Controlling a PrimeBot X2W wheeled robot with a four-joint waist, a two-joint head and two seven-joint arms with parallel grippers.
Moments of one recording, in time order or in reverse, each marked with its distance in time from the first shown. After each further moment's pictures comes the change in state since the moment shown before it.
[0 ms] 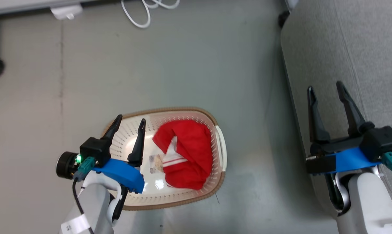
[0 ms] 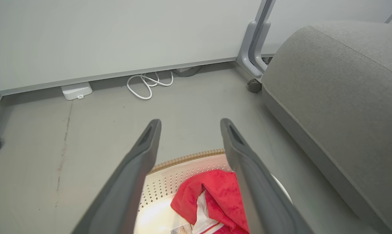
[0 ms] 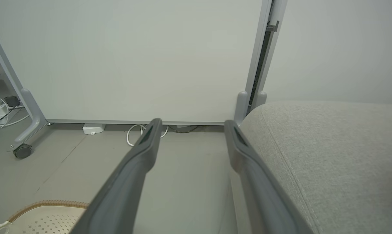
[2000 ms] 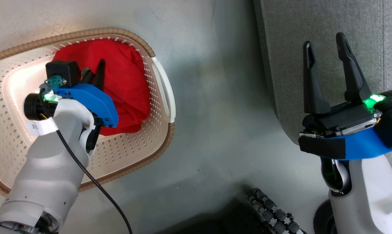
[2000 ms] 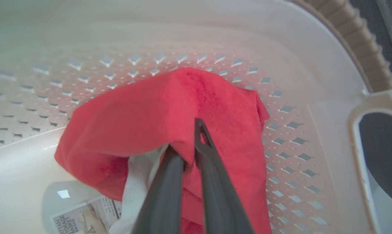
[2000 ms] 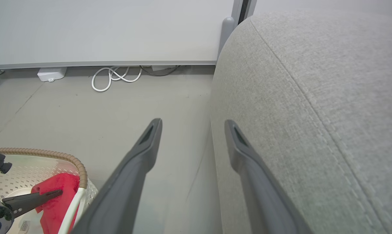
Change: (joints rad) left arm -0.567 0.073 -0.376 0.572 -0.455 0.000 0.023; right arm -0.117 0.000 0.107 -0.187 0.134 0.000 -0.001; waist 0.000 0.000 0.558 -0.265
